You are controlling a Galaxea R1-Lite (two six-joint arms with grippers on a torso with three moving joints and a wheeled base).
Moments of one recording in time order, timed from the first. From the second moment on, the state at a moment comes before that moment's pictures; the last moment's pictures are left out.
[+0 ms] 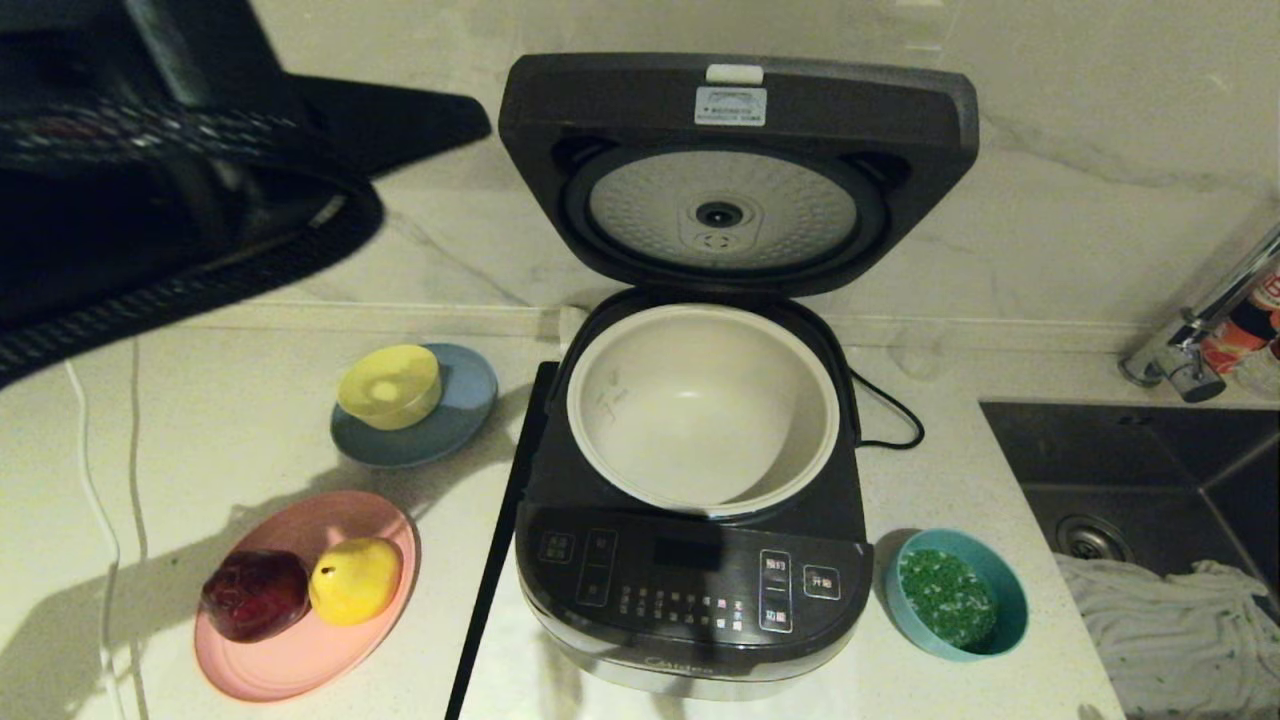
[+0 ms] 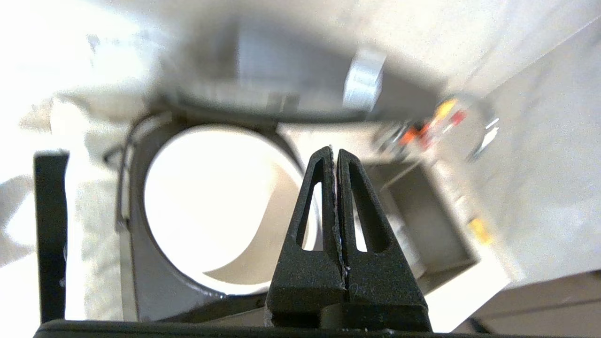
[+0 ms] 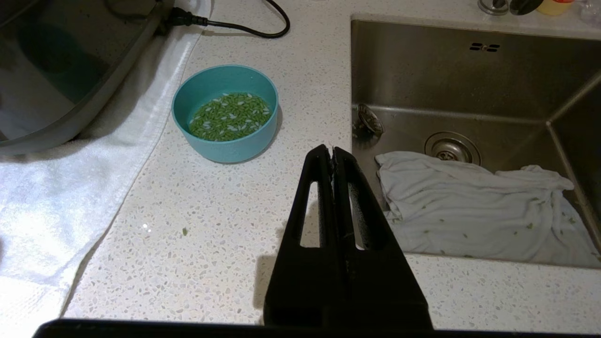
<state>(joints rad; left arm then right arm) -0.92 1.26 -1.18 -0.14 0.30 -0.35 0.00 0.00 0.00 0.01 0.01 0.00</state>
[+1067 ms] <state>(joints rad) -0.93 1.43 -0.84 -0.64 0.31 -0.10 0.00 0.00 0.00 0.01 0.01 0.00</state>
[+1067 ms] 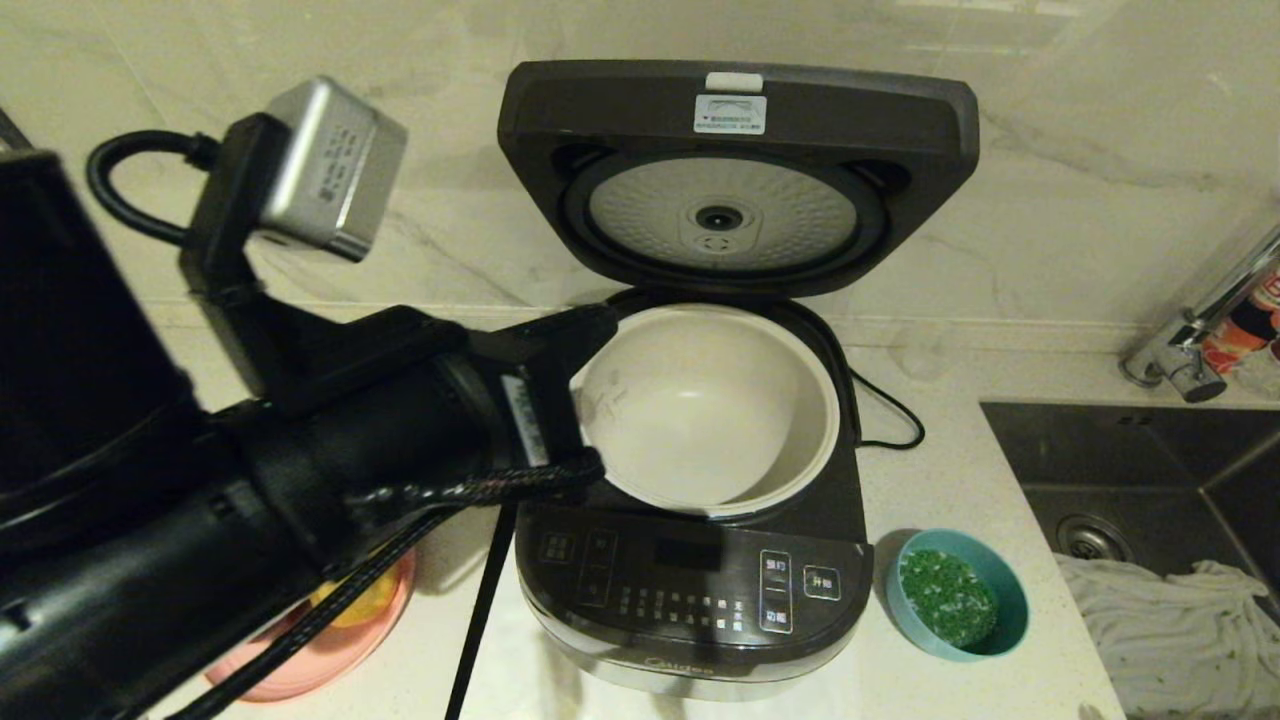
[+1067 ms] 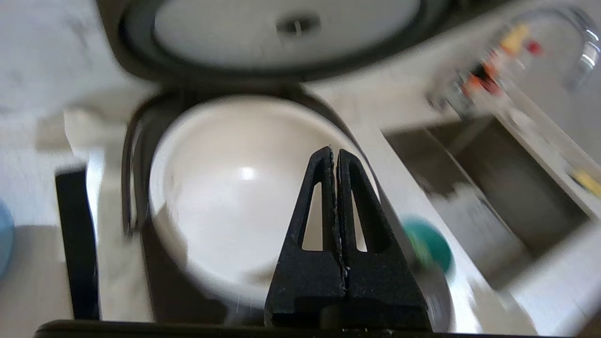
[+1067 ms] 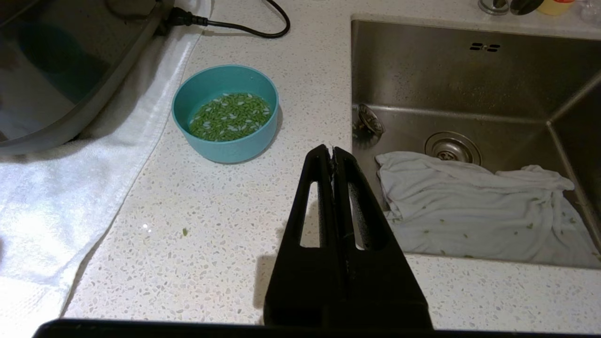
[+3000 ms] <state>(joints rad) -0.81 2.00 -1.60 -0.70 0.41 0.05 0.00 0.00 0.00 0.01 0.01 0.00</state>
